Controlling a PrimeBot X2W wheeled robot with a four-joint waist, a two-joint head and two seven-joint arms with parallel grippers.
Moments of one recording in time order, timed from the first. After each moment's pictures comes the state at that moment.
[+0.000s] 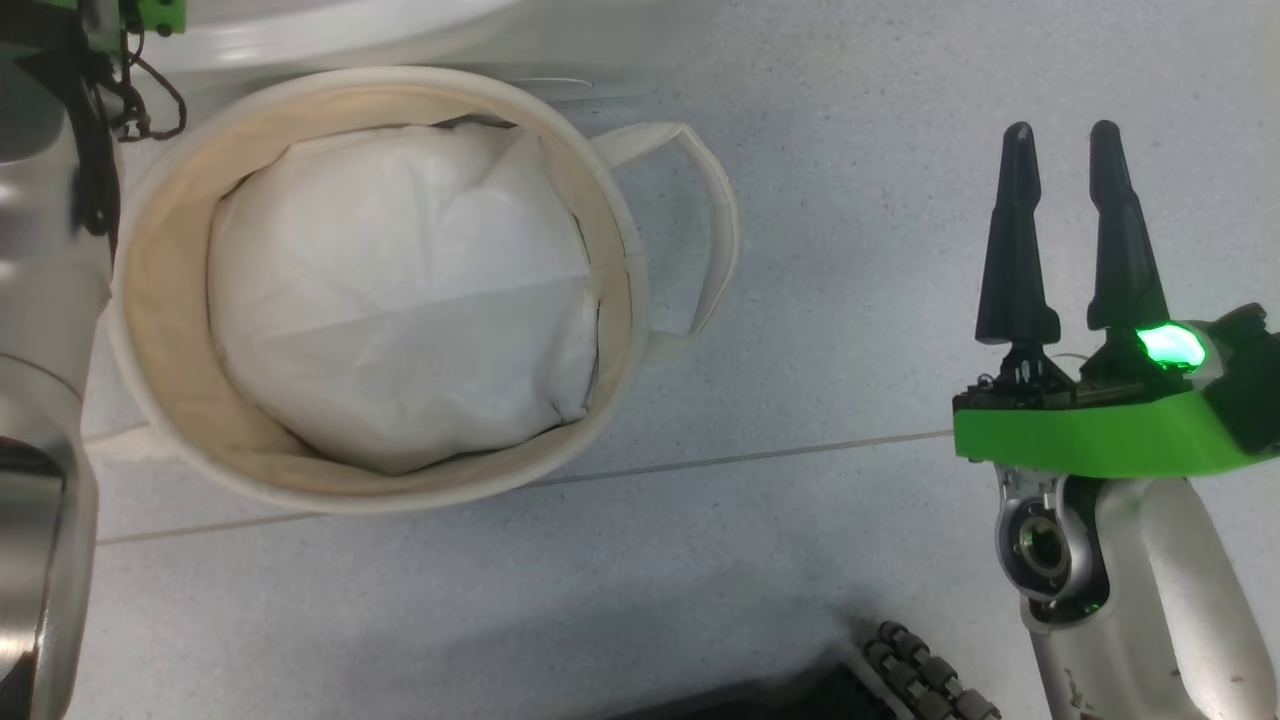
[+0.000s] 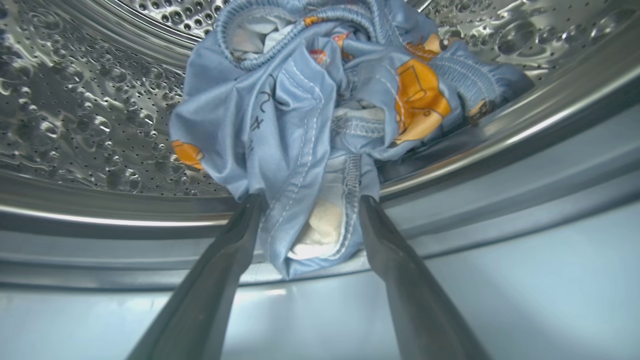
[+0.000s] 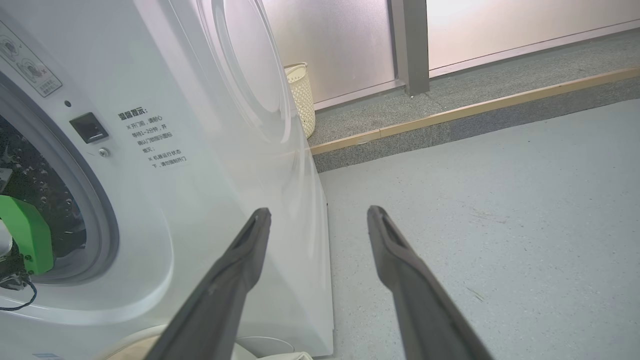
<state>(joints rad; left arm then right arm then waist) -1.54 0.21 -0.35 1.31 -0.06 0.19 -0.02 -0.37 -0.05 0.14 -0.12 0.38 0.13 -0.26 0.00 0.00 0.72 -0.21</state>
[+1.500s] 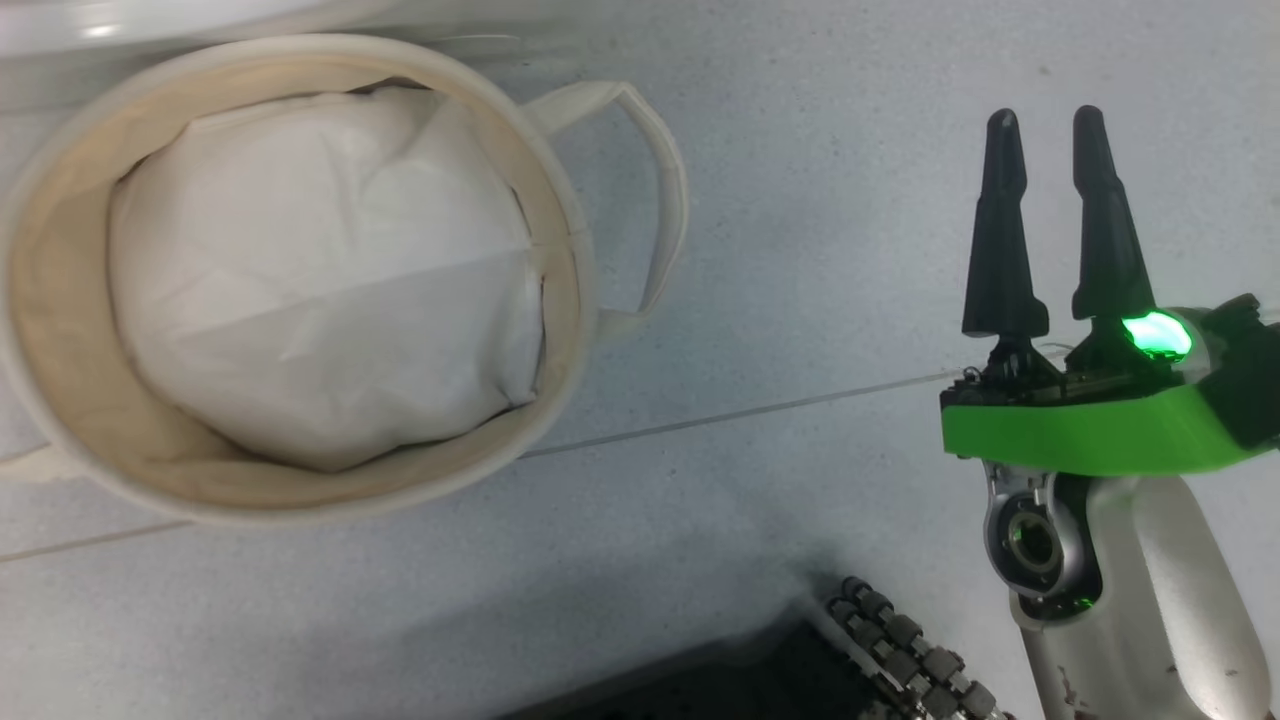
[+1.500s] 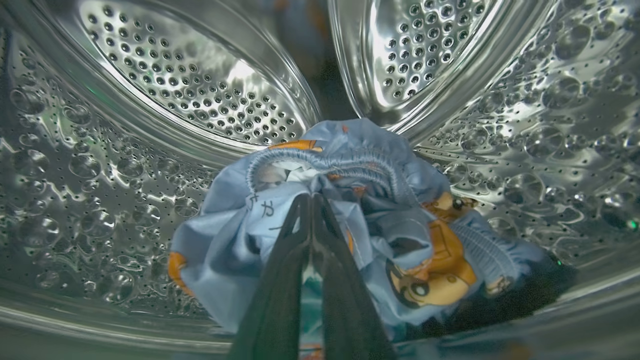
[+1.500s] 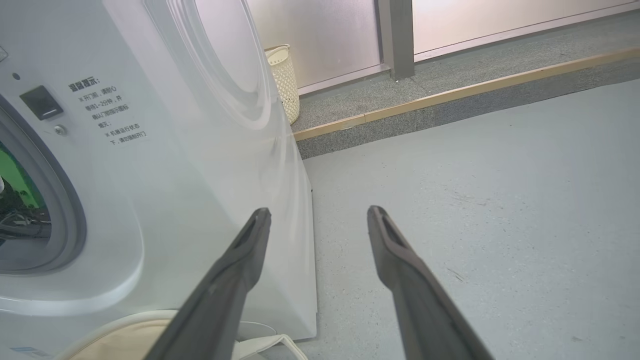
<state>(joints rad) -1.73 0.28 -0.37 1.31 -0.12 0.20 -0.16 -0.39 -0.05 0.18 -0.14 0.41 0.13 -0.26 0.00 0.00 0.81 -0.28</state>
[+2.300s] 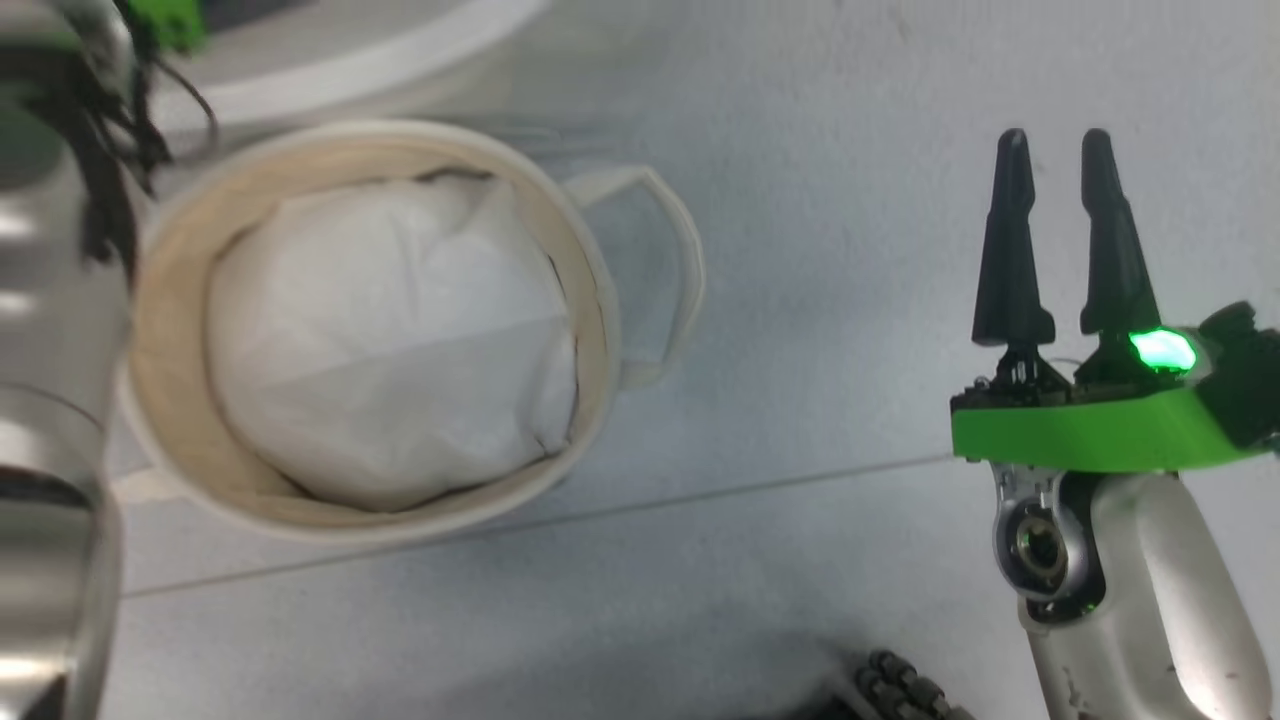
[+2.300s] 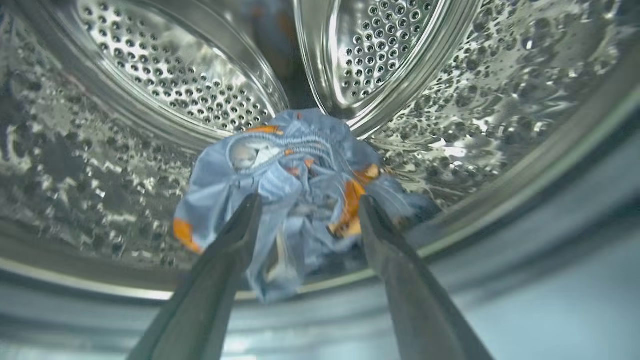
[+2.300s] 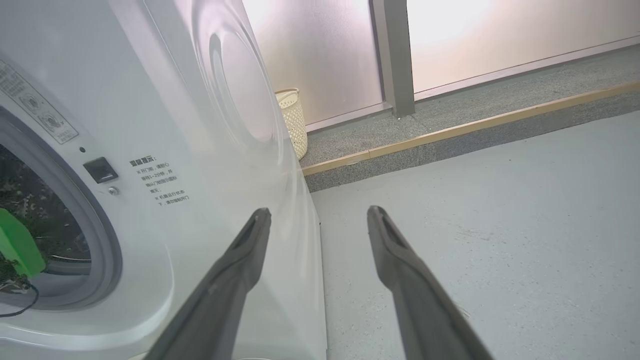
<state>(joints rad) -1.49 0.21 -0.36 1.31 -0.21 0.14 -0.25 -0.37 -0.05 0.14 -0.09 0.40 0.13 -0.26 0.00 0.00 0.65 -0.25</state>
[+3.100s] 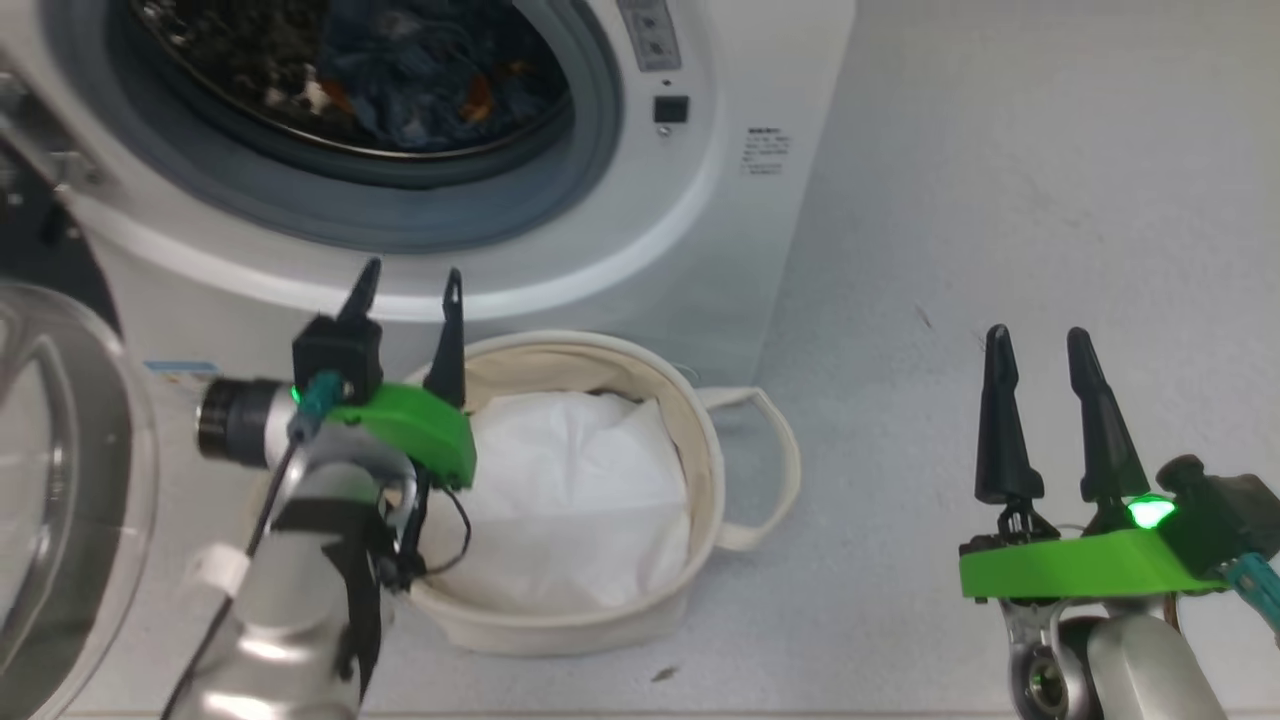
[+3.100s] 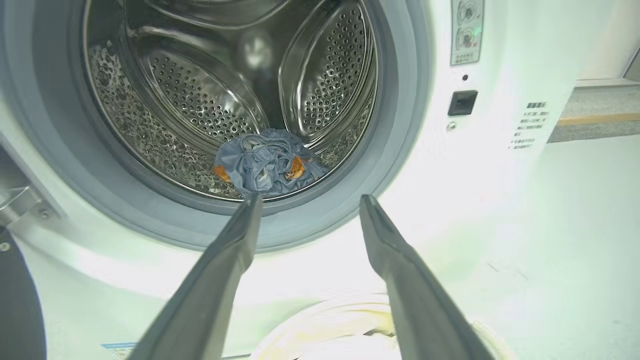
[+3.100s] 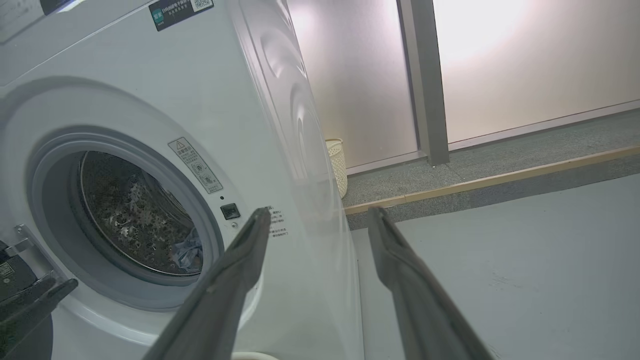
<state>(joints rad) -0.74 0.09 -0.34 0.81 -0.24 0.11 -0.25 -0.13 -0.05 0.10 -0.04 0.32 0.13 -0.26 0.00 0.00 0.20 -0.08</state>
